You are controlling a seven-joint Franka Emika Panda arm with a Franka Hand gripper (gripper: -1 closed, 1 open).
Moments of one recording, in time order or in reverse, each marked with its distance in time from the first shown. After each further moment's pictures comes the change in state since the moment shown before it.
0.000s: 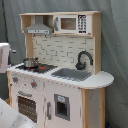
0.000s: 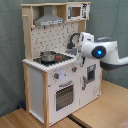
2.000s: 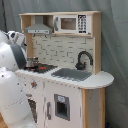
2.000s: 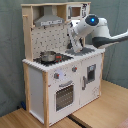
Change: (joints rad) arm -0.077 0.425 0.030 0.182 0.041 0.041 -0.495
